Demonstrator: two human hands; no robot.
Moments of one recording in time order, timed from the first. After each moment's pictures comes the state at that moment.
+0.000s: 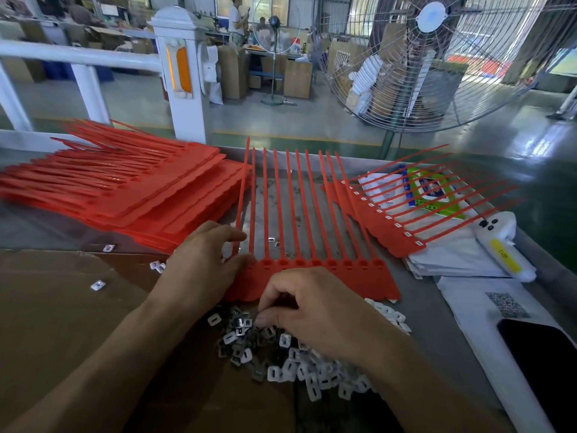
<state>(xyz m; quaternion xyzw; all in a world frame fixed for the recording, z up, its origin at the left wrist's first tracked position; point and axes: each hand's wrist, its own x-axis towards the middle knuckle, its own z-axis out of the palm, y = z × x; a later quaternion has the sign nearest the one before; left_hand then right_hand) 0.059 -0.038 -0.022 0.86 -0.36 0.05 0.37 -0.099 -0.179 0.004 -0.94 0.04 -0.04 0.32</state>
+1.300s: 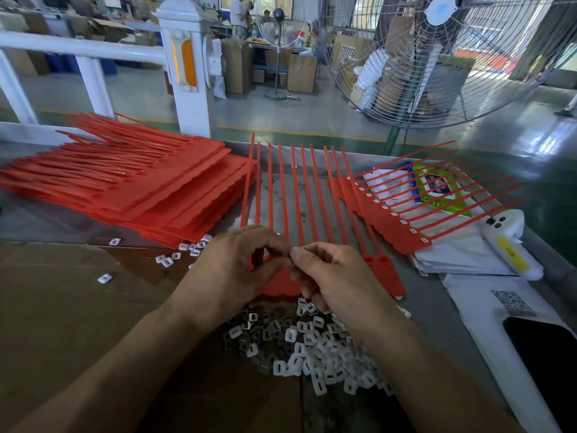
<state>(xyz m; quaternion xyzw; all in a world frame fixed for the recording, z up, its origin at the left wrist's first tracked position) 0.029 -0.043 -0.004 0.73 -0.53 0.05 0.42 -0.092 -0.190 -0.001 -0.75 0.21 -0.11 0.62</state>
